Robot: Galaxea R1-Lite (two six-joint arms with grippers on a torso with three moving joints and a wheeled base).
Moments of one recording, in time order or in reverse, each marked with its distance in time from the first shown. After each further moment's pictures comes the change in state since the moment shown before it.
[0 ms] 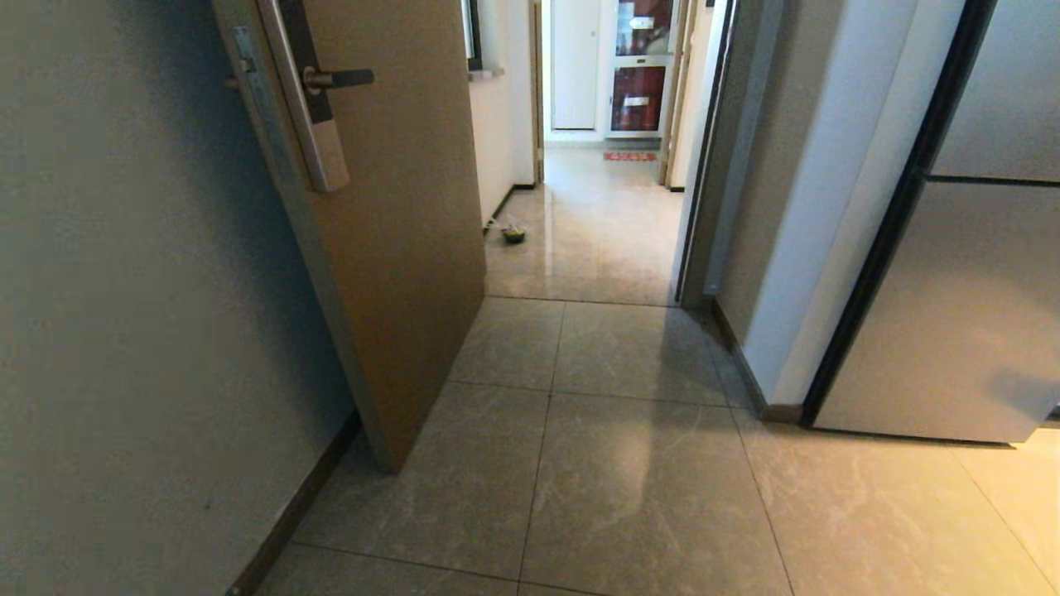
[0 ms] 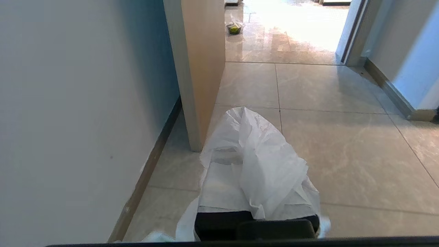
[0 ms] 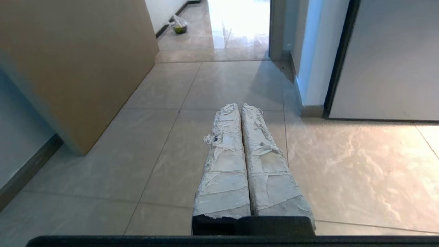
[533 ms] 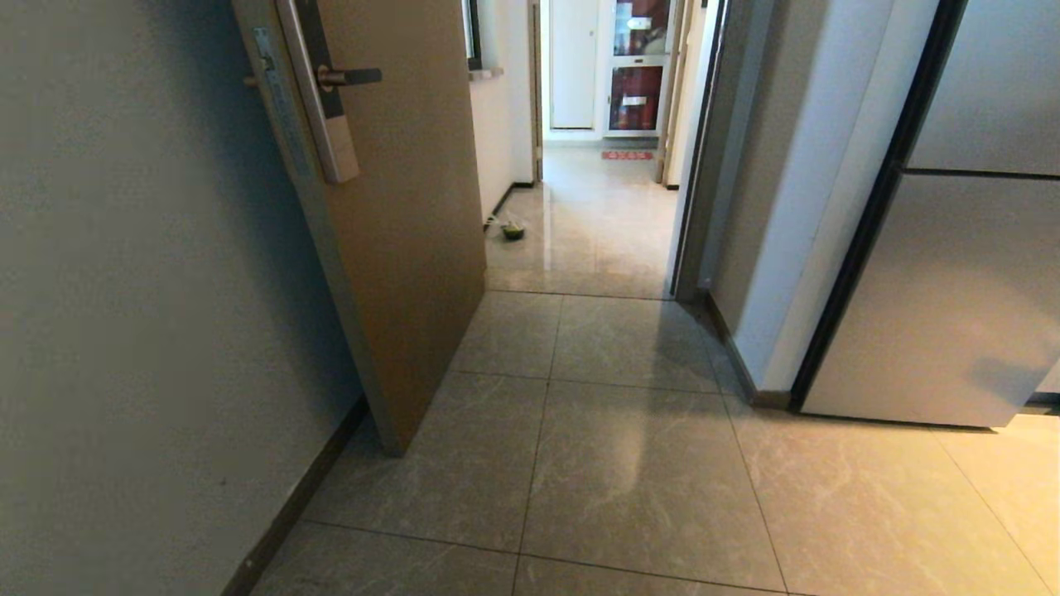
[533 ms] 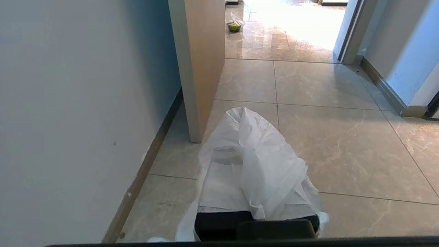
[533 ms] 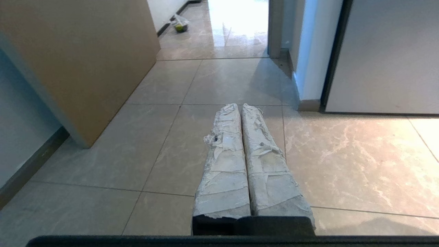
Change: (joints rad) left arm 0.000 0.000 0.001 0.000 0.003 -0.012; right arm 0.000 0.000 0.000 0.000 0.000 0.000
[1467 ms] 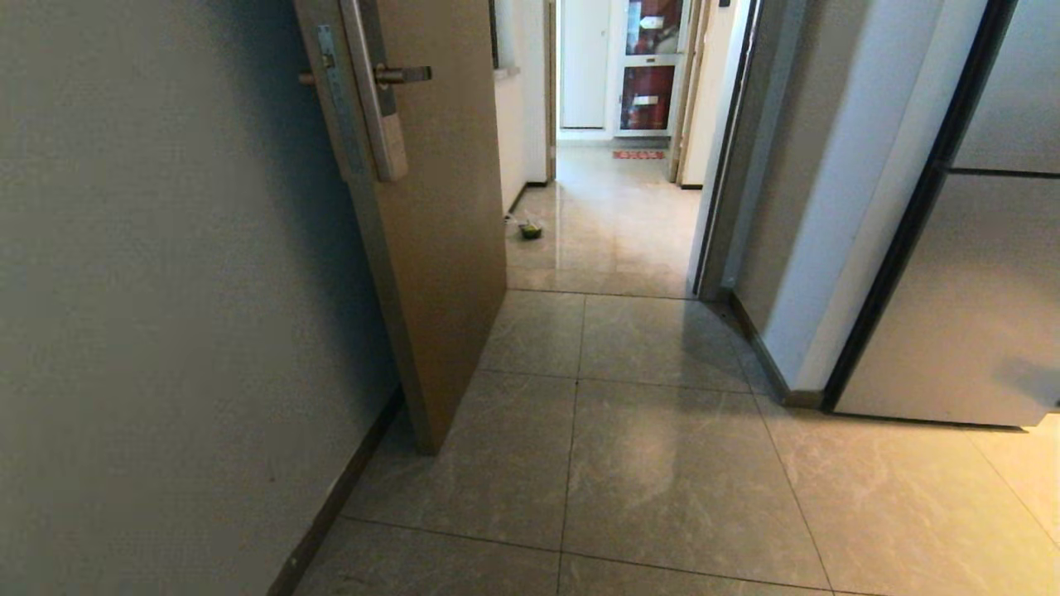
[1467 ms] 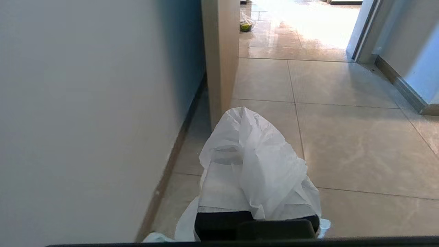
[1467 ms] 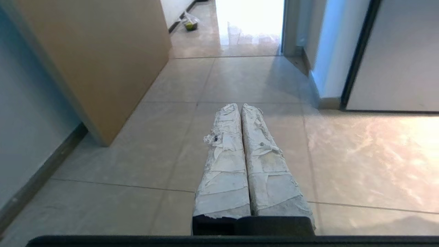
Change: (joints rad) left arm 0.000 0.000 -0.001 0.001 0.000 0.005; right arm 0.000 0.000 0.000 0.000 0.000 0.000
